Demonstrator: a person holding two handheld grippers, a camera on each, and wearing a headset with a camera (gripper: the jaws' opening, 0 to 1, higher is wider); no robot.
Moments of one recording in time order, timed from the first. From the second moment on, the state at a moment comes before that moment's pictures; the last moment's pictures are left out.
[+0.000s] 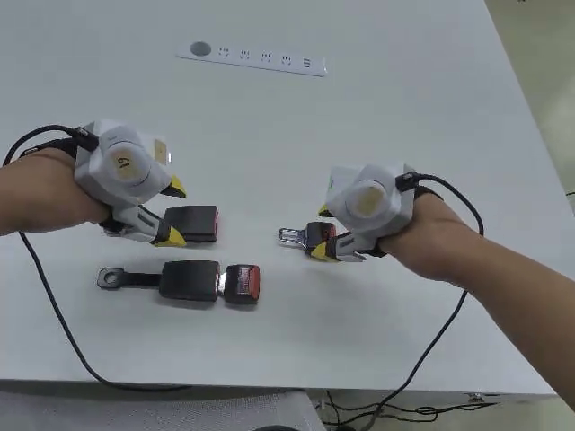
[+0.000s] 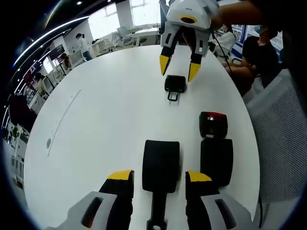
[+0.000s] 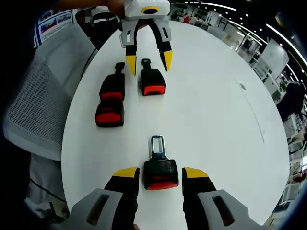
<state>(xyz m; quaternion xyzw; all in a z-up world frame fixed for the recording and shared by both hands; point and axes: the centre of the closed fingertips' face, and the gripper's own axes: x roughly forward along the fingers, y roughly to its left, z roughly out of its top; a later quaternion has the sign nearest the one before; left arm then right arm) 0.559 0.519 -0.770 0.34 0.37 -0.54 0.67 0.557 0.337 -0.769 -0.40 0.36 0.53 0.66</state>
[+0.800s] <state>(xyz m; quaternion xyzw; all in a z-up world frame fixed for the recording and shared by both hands) 0.561 0.524 -0.796 0.39 0.36 -0.58 0.62 0.557 0.331 -0.797 -0.37 0.38 0.57 0.63</state>
